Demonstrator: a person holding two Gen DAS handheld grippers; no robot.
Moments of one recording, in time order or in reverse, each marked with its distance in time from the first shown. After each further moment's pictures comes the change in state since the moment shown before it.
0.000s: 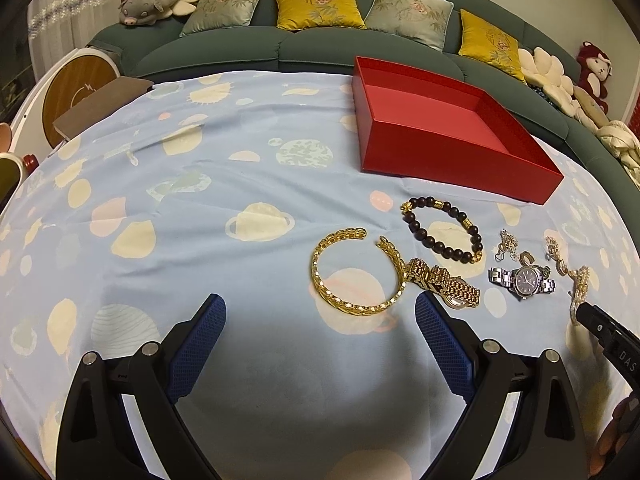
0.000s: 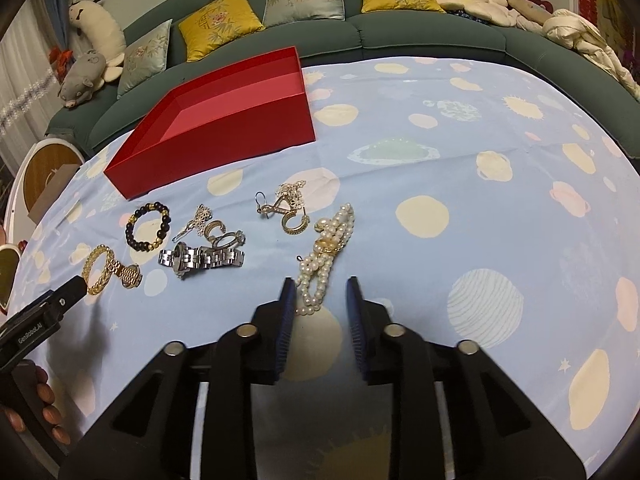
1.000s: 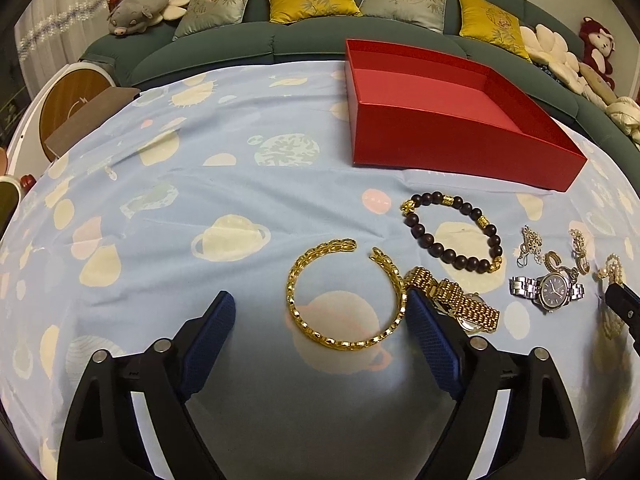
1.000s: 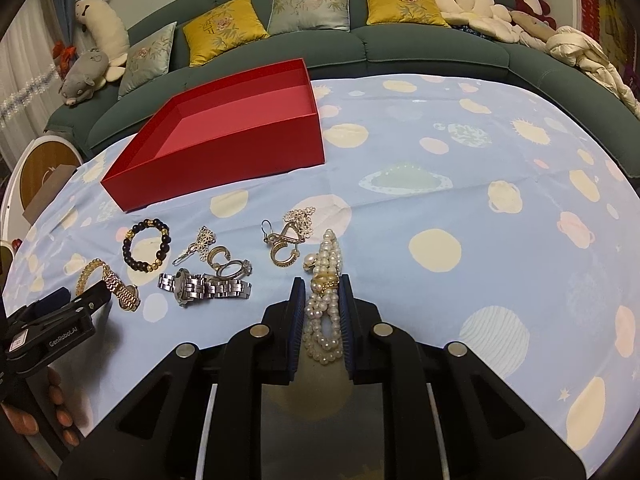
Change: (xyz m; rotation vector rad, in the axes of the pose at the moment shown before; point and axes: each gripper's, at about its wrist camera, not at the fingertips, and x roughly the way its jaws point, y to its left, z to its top) left arm 0.031 -0.020 0.011 0.068 0.023 0.053; right arm 0.006 0.012 0.012 -0.048 -0.038 -0.021
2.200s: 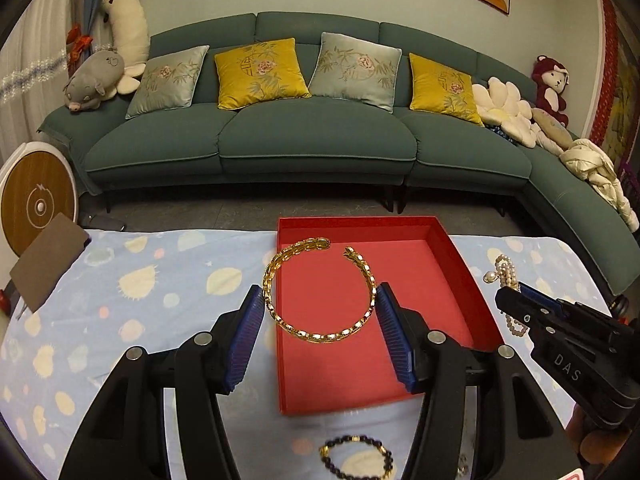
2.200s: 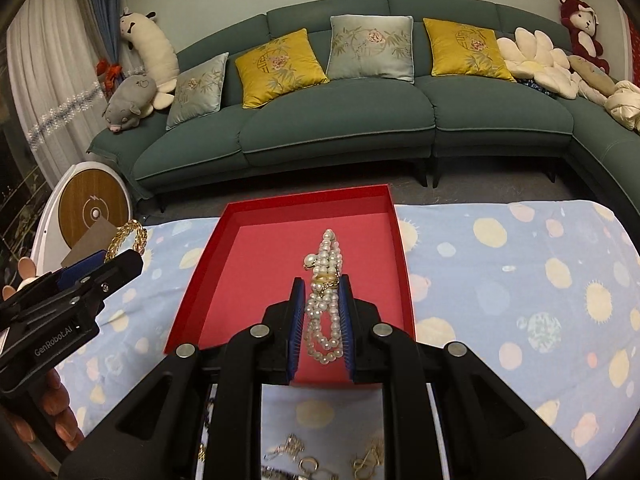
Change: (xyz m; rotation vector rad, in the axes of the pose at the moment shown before) left arm -0.037 -0.037 0.189 0.055 -0.207 -0.161; right arm 0.026 0.055 0.183 -0.083 -0.086 0.174
